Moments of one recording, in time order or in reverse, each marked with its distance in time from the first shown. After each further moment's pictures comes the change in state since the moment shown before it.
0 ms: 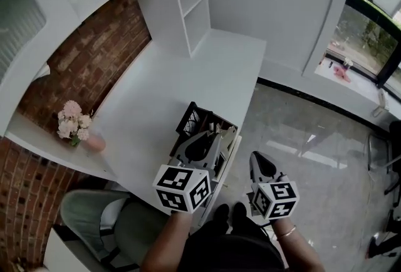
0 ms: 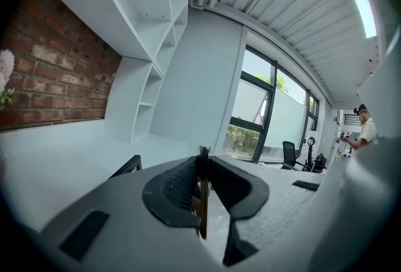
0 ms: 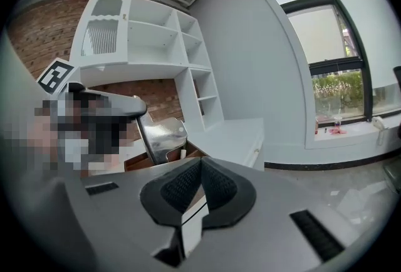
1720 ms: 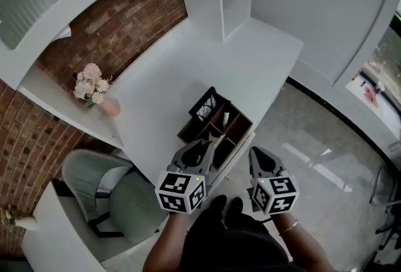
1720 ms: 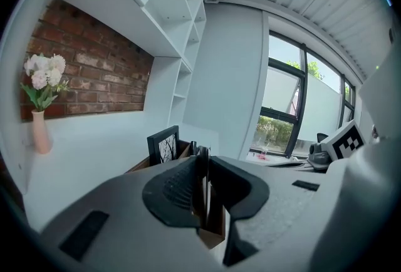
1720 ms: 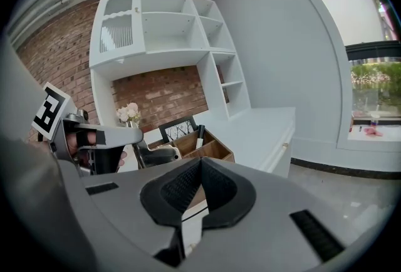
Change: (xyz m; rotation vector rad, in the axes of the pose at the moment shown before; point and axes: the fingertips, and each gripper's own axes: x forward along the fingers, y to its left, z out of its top) left arm -0.030 0.036 -0.070 -0.035 0.042 0.320; right arm 0.035 0.013 -0.015 -0.079 0.124 0.276
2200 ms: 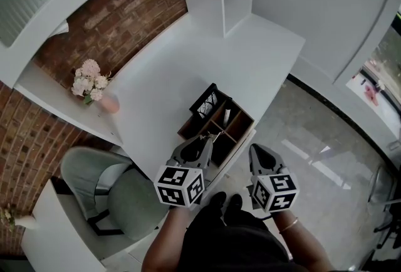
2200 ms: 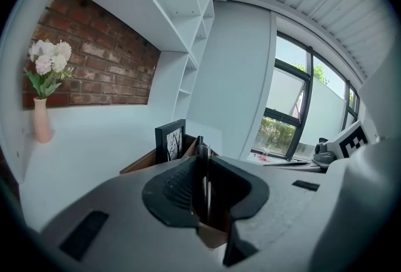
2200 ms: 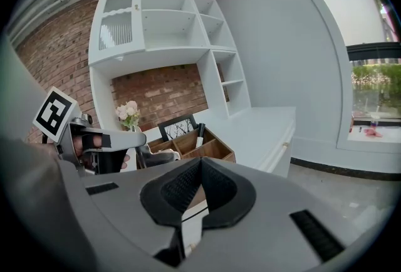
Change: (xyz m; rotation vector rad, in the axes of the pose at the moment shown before) left arm 0.009 0.017 -0.012 -0.056 0.022 0.010; right arm 0.007 0.000 -0.003 -0.006 0.013 -0.005
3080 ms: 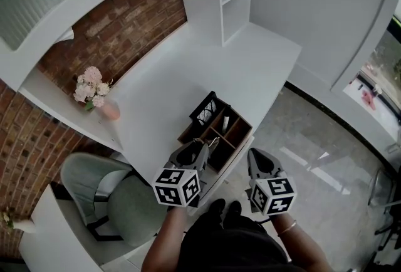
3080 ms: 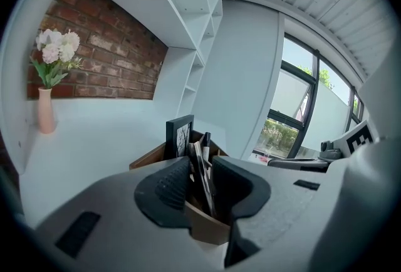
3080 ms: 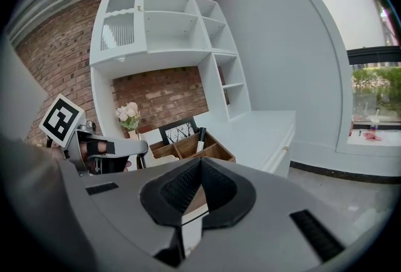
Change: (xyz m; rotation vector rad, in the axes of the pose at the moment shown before) left arm -0.001 0.016 -0.008 -0.053 0.017 0.016; right arm -0.003 0.004 0.008 -0.016 -0.023 -0.006
